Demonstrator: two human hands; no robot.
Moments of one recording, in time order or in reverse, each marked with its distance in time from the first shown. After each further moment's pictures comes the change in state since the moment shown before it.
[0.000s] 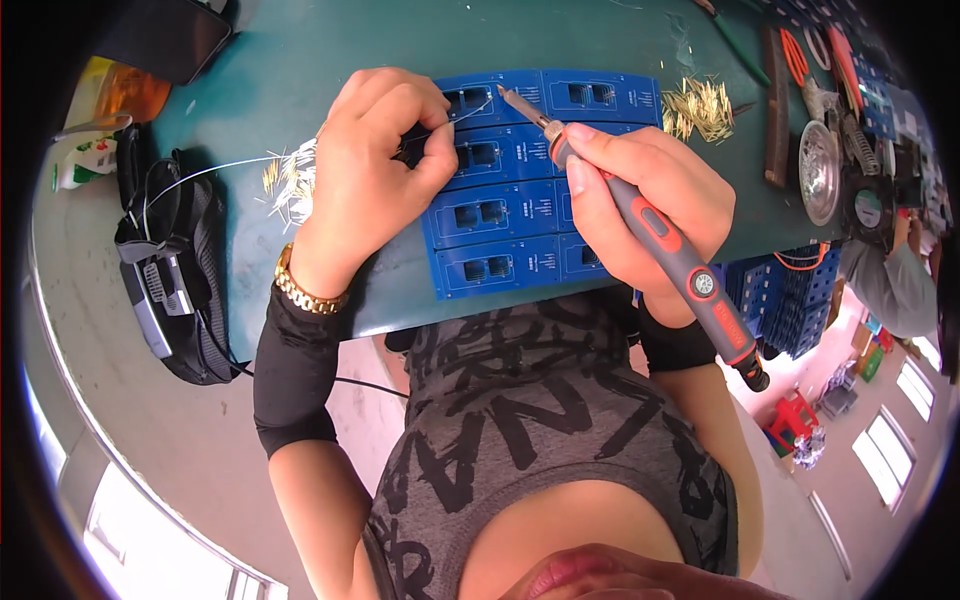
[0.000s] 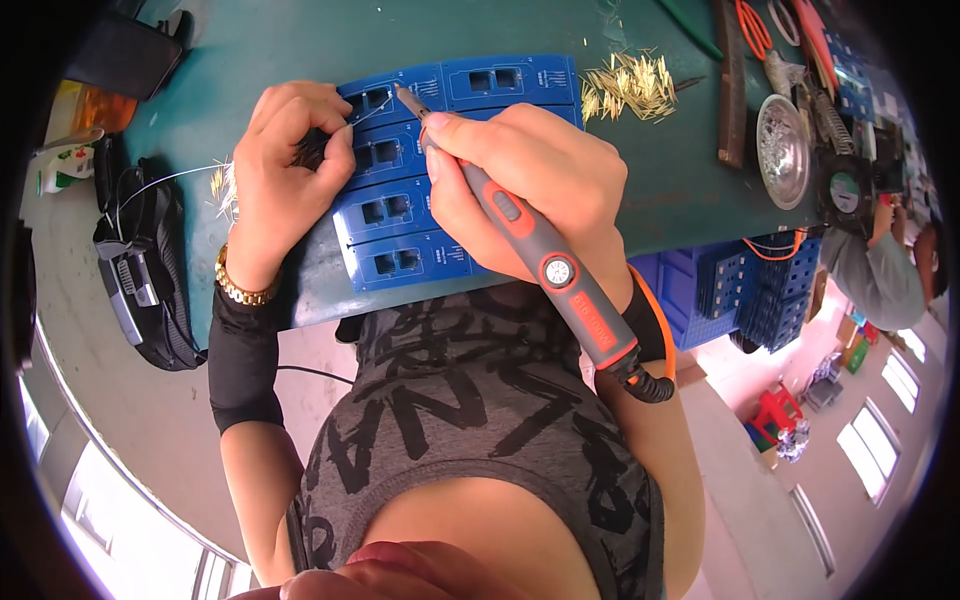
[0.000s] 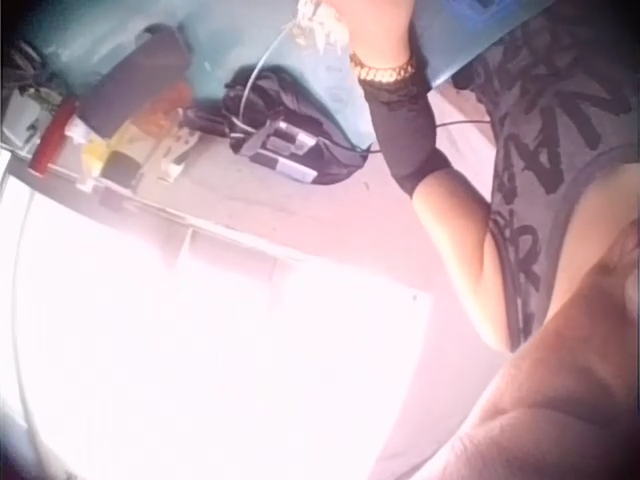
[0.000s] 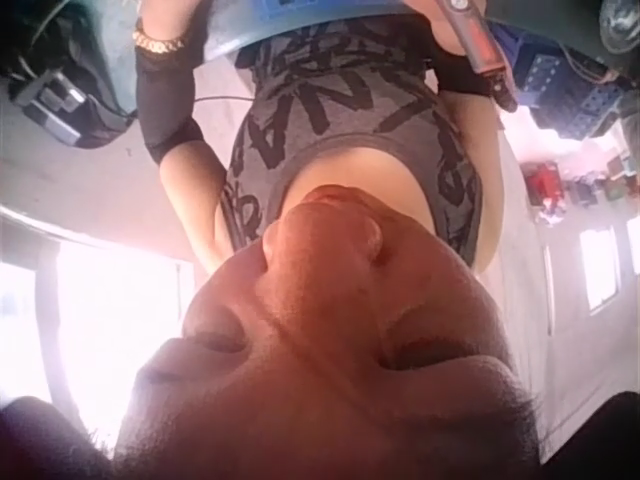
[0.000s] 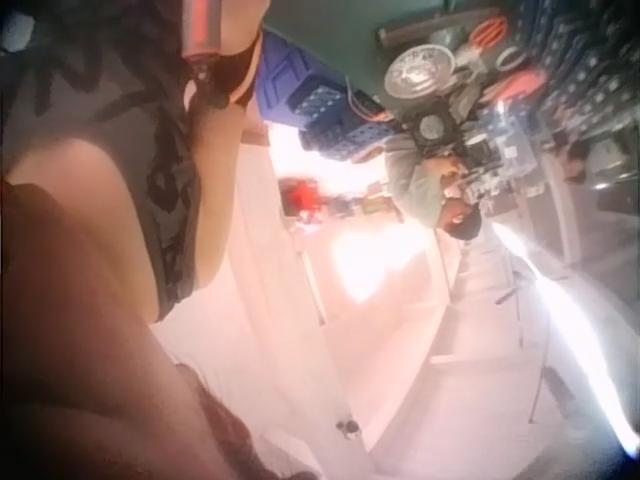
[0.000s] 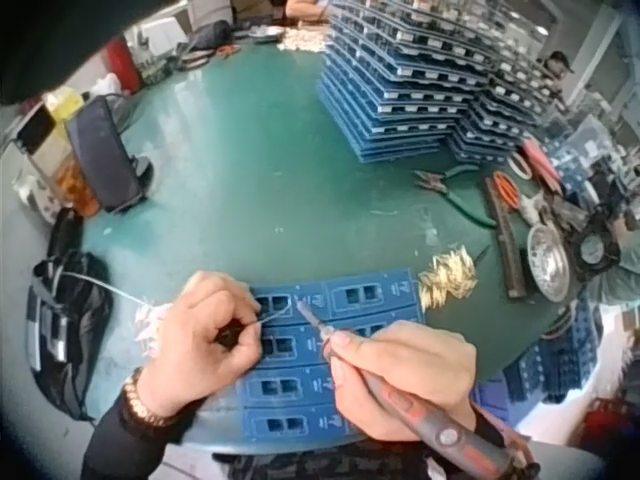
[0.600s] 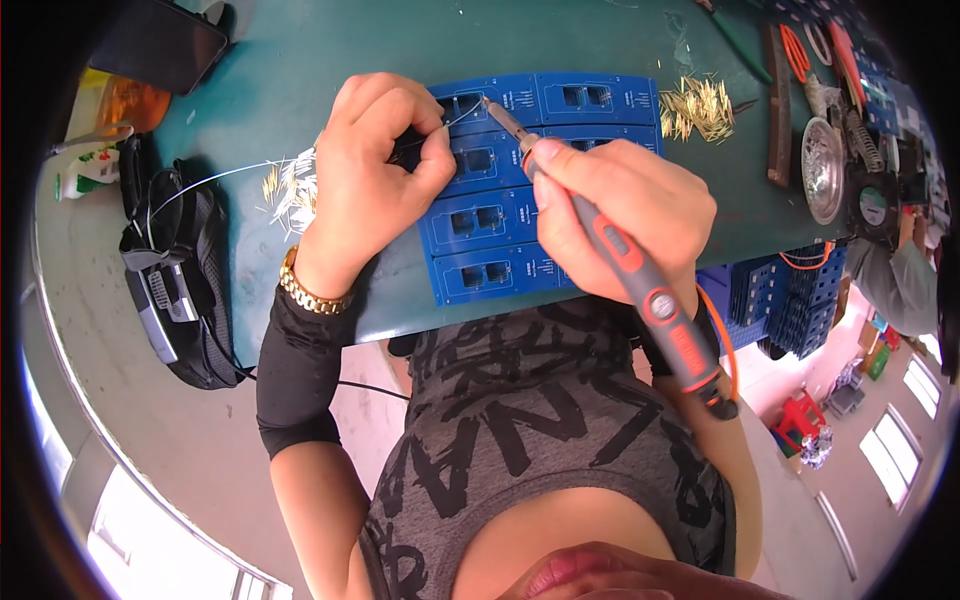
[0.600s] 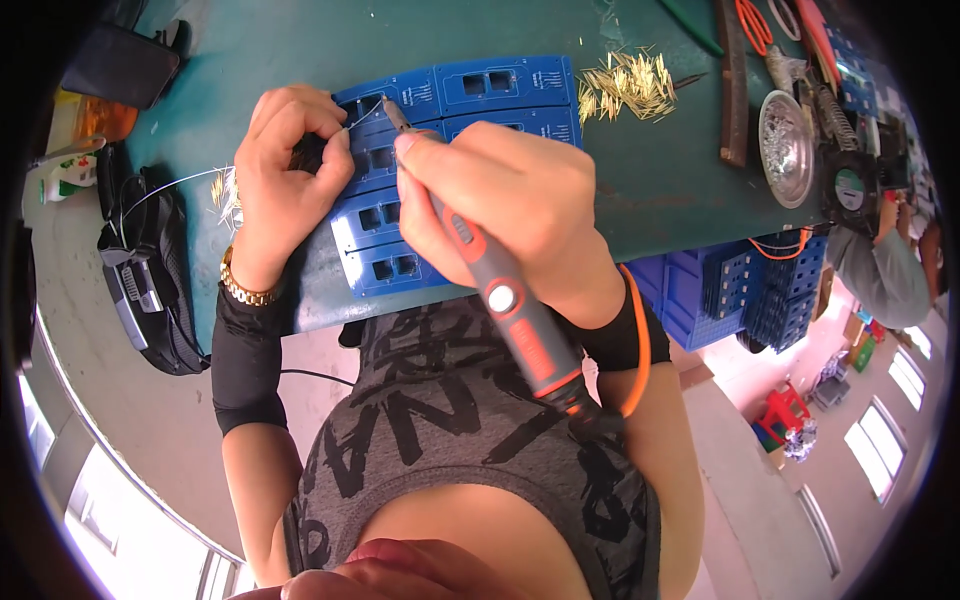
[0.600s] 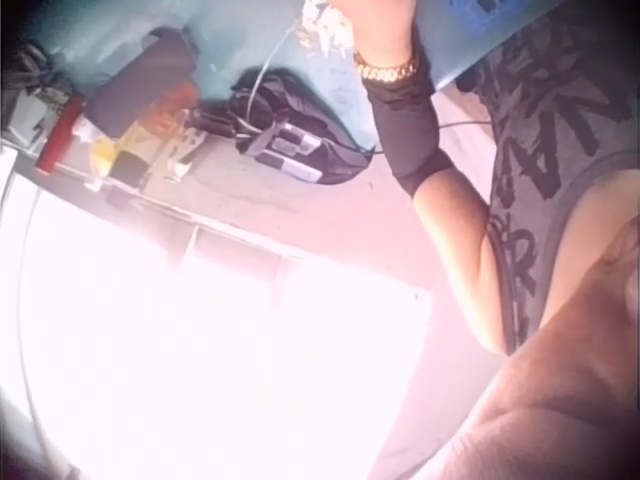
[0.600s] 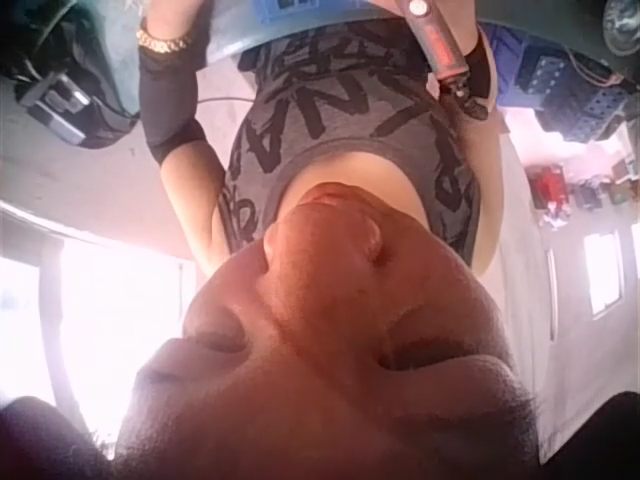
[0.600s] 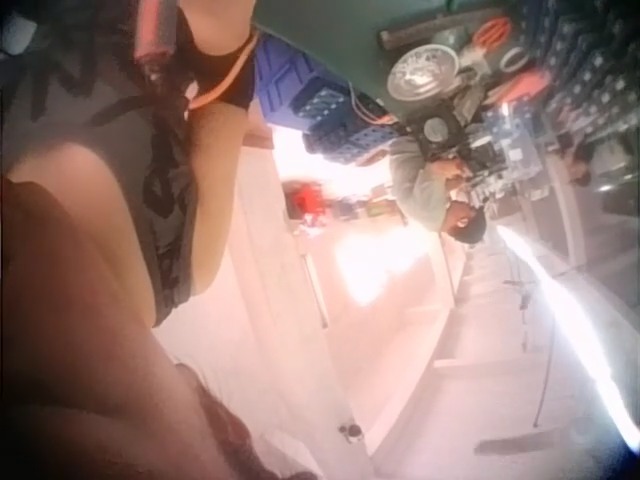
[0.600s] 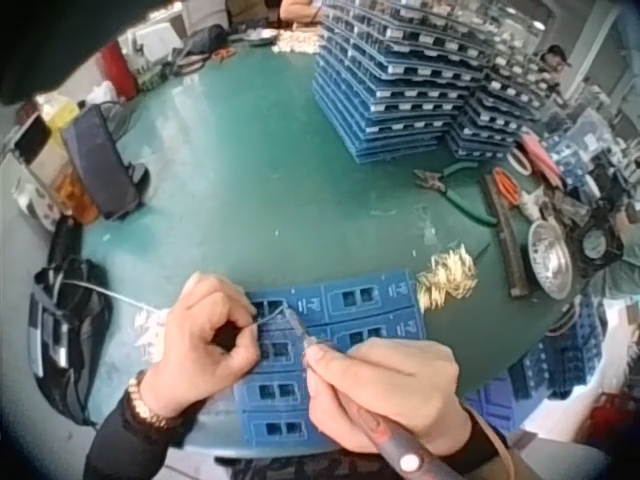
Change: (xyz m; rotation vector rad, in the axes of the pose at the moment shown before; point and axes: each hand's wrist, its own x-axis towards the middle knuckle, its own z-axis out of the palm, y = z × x) left_hand 0.001 -0.002 0.003 0.007 0.014 -0.028; right_hand -0.001 0.008 0.019 -0.067 0.102 -0.156
